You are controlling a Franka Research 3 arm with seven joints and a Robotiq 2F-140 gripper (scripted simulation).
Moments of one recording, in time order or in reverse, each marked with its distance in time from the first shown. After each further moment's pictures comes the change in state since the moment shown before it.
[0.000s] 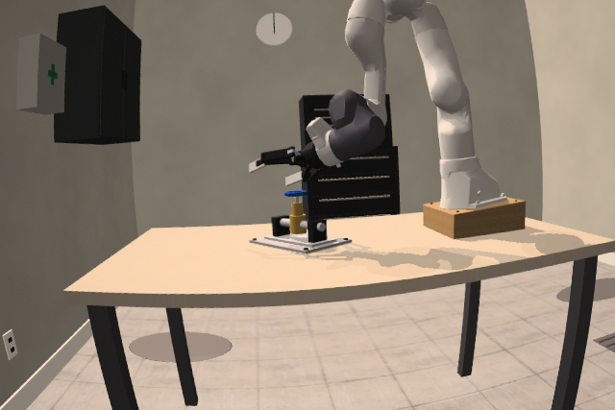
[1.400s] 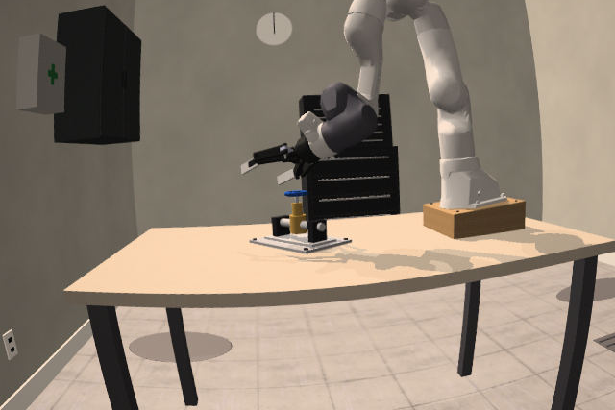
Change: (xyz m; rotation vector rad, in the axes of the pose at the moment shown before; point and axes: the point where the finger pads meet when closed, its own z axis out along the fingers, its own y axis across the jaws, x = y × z) arm -0.007 -0.027 0.005 0.027 -0.094 -0.069
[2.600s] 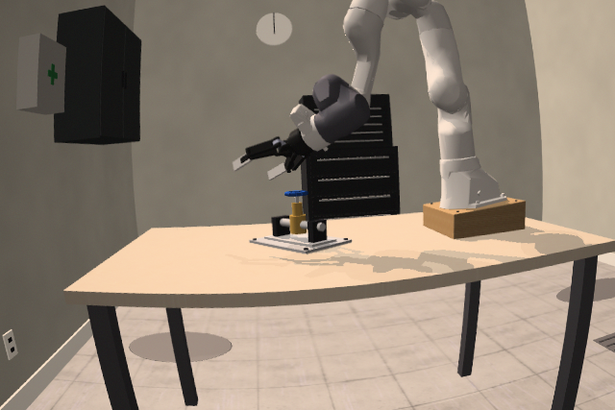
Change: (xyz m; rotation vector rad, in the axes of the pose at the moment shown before) arm 0.009 -0.029 0.004 0.046 -0.057 -0.059
